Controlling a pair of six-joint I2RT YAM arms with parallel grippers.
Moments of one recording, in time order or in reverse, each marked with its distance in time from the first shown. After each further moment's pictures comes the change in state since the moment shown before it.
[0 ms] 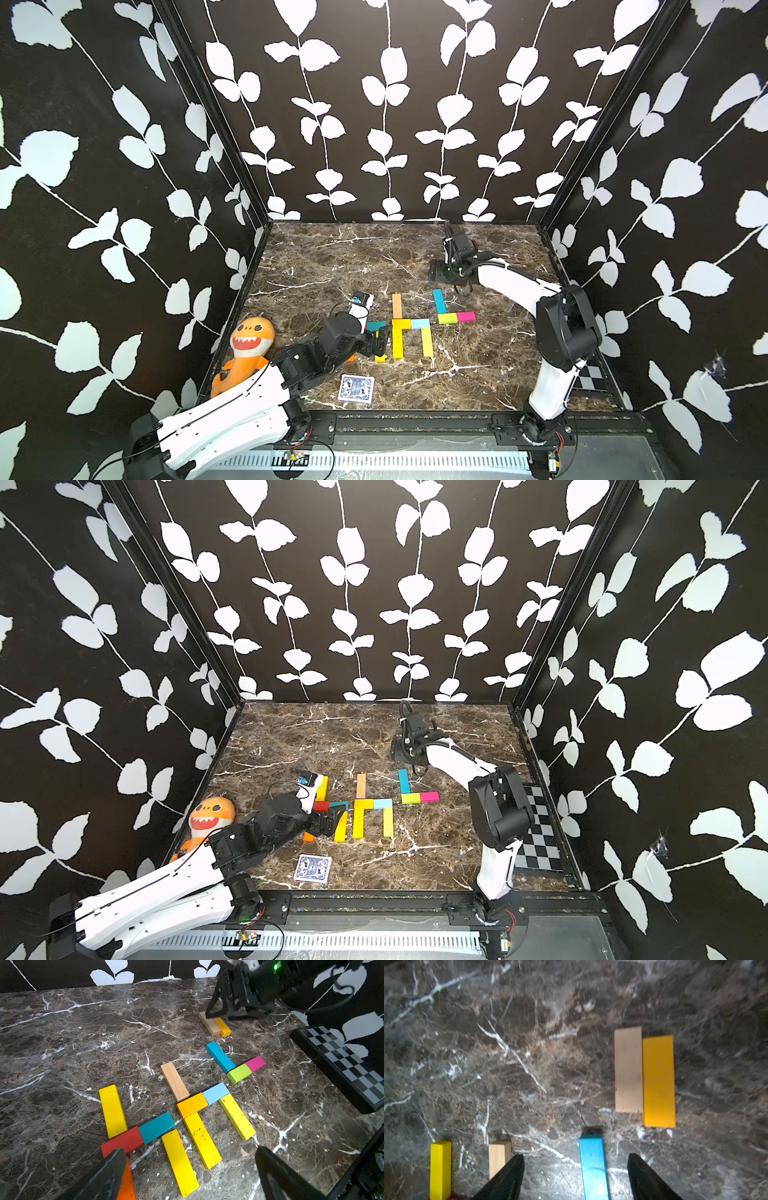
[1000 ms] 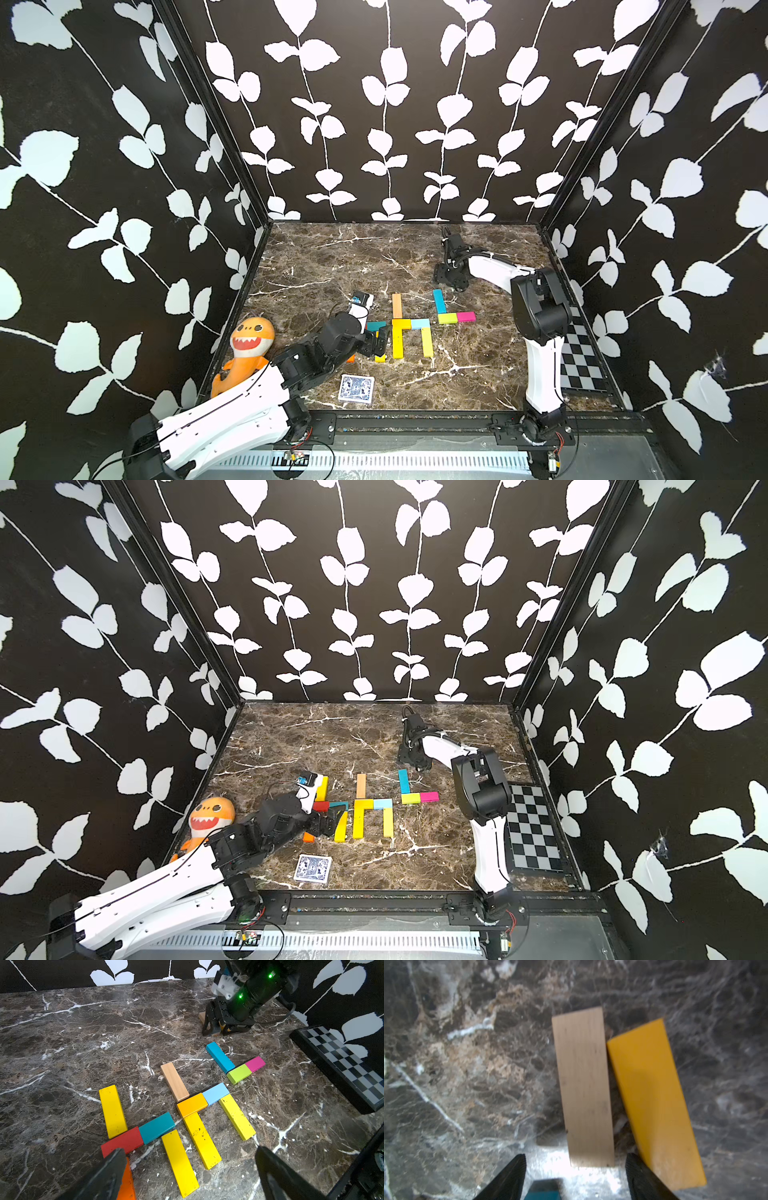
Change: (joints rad) left arm 0.000 -0.002 0.000 0.000 0.000 -0.001; right arm -0.071 0.261 0.137 -0.092 0.029 -0.013
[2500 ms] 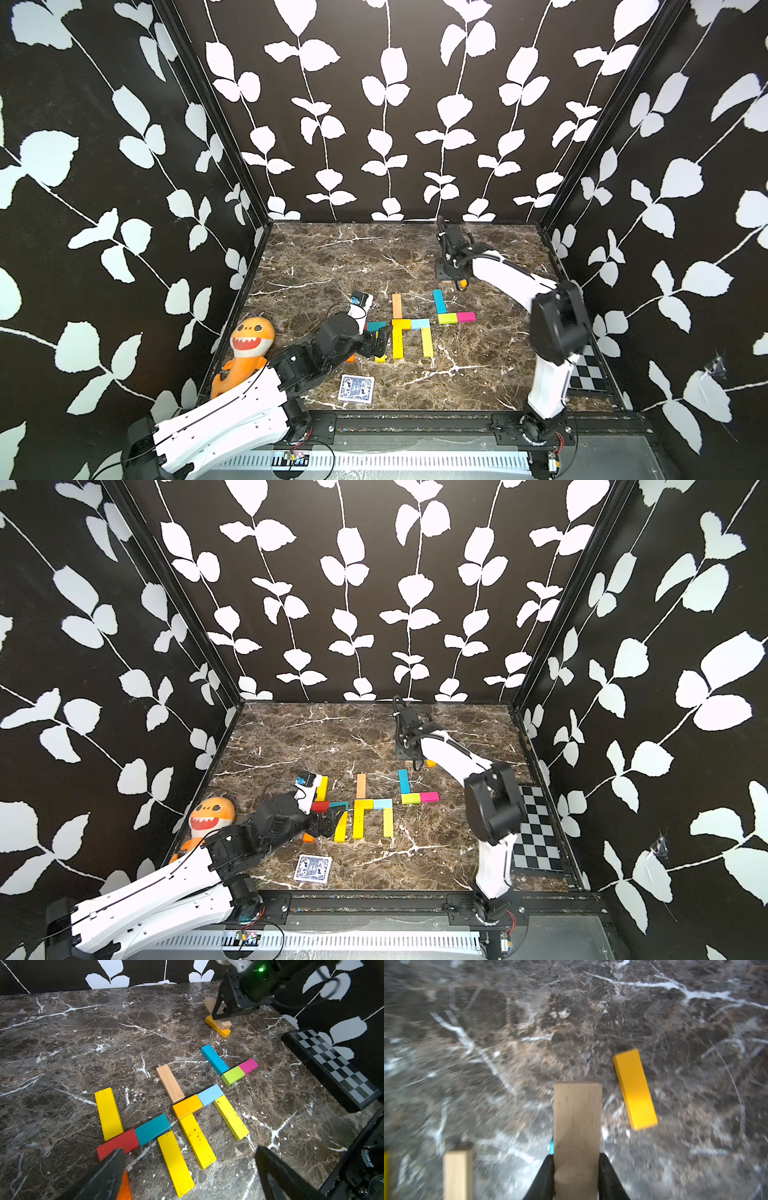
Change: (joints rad) left arm 0.000 -0.032 0.000 0.000 0.023 0.003; right arm 0.120 -0.326 -0.145 -0.059 0.128 -0.077
